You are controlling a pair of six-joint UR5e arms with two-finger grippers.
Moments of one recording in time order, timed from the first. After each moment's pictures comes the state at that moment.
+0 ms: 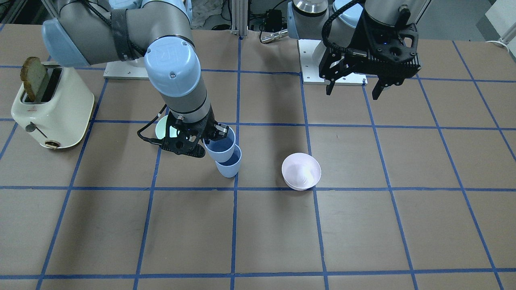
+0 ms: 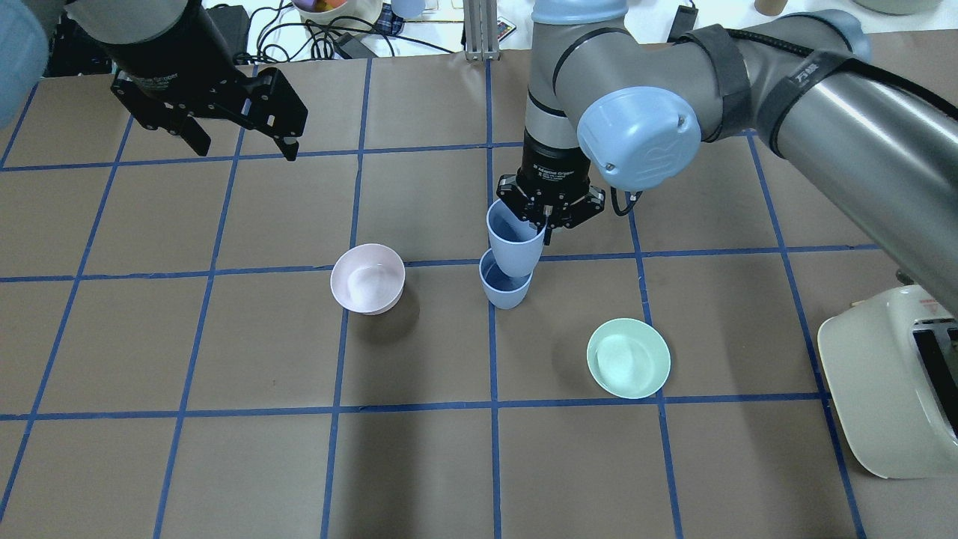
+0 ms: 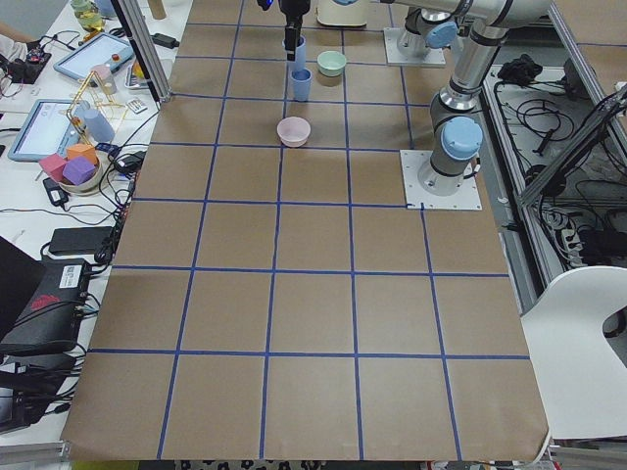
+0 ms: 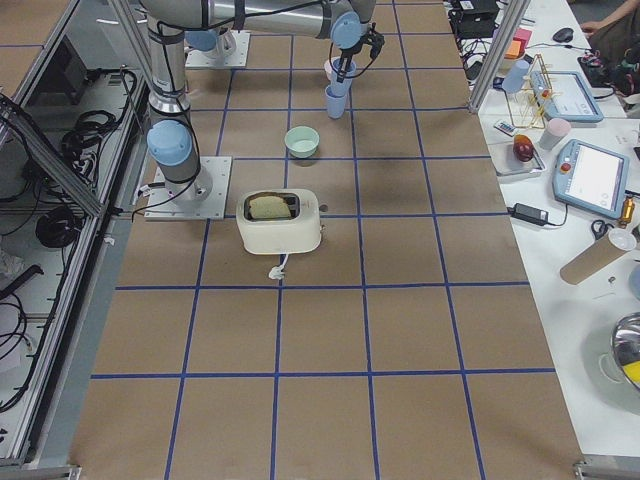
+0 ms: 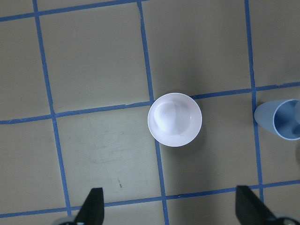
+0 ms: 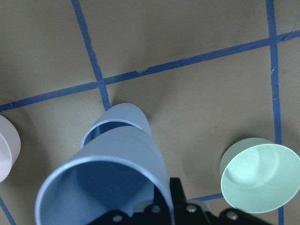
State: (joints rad) left arm -1.60 -1.58 -1.45 -1.64 1.58 0.08; right arm 1.84 -1.29 1.56 -1.69 -1.48 0.49
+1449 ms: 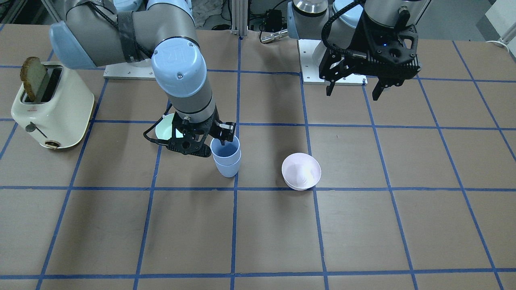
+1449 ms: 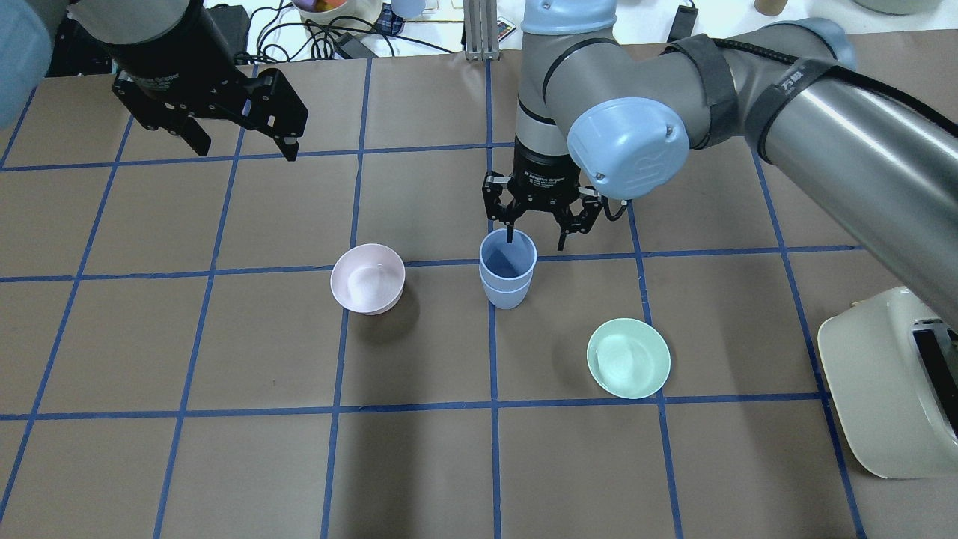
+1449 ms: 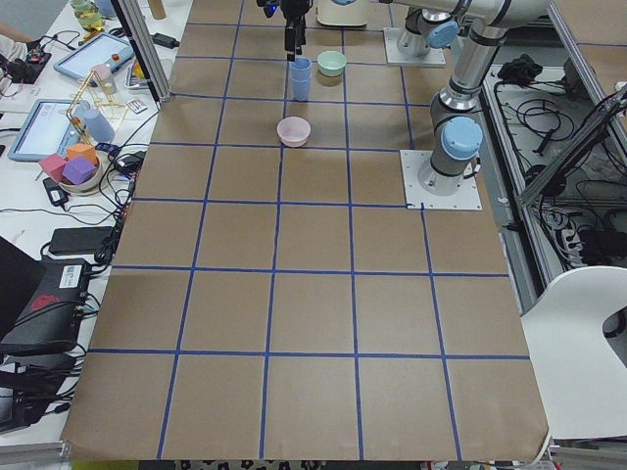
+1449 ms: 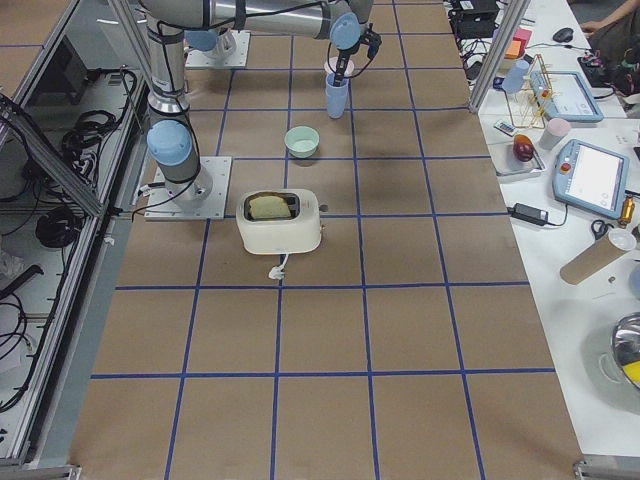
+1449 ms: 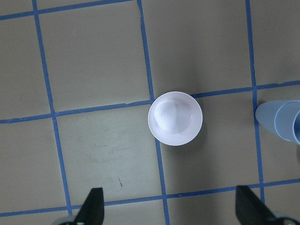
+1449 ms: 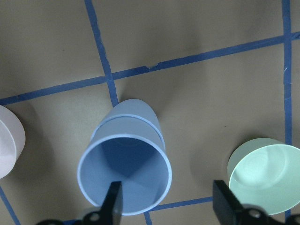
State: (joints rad) left arm -1.60 -1.58 -1.45 -1.64 1.59 0.08; right arm 1.84 -1.29 1.56 -1.71 -1.49 0.48
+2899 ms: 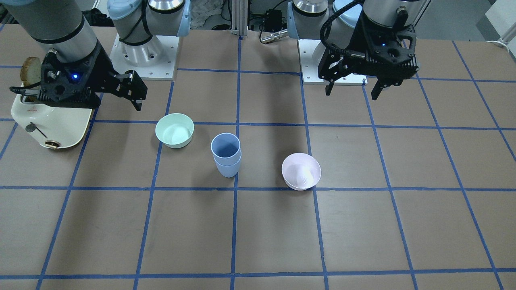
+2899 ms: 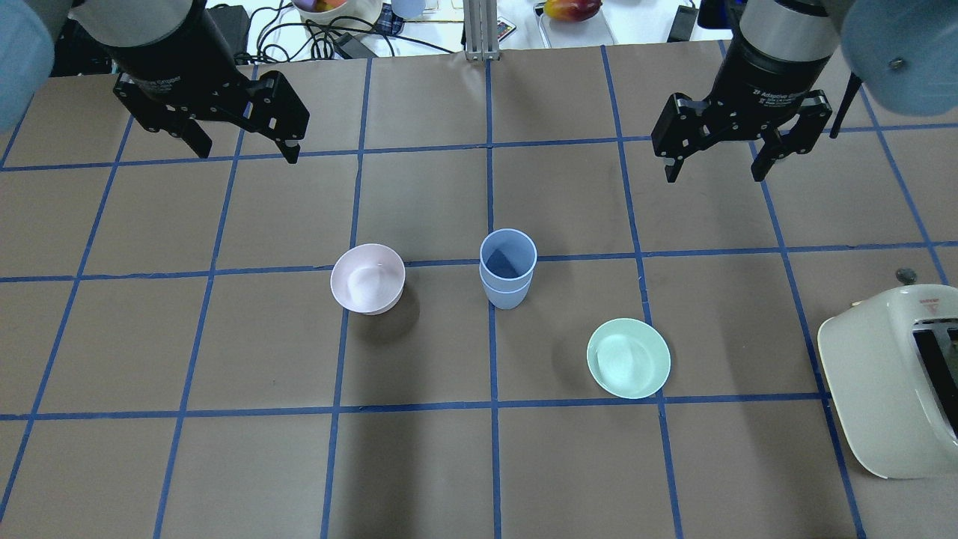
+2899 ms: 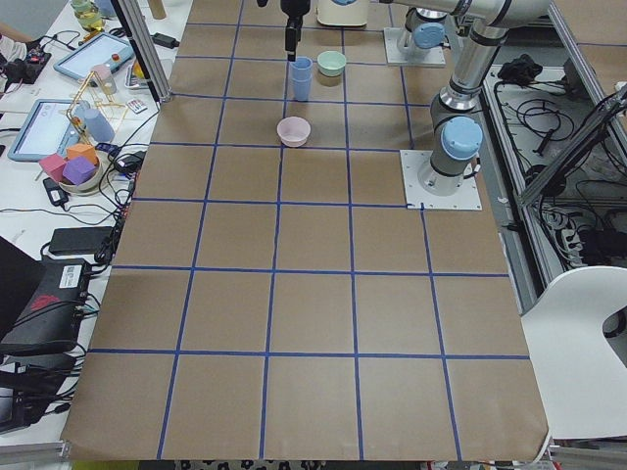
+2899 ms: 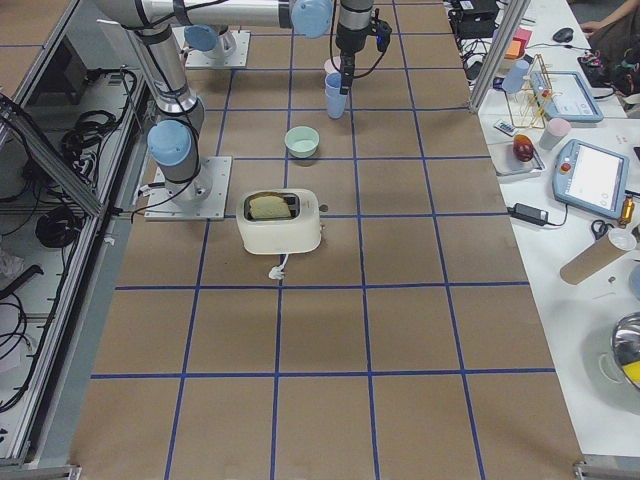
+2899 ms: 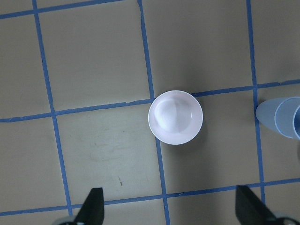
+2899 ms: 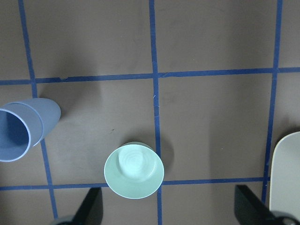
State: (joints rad) left arm -1.61 -1.58 -1.45 -1.63 1.59 0.08; right arm 1.55 -1.53 1.54 -1.50 -1.54 0.01
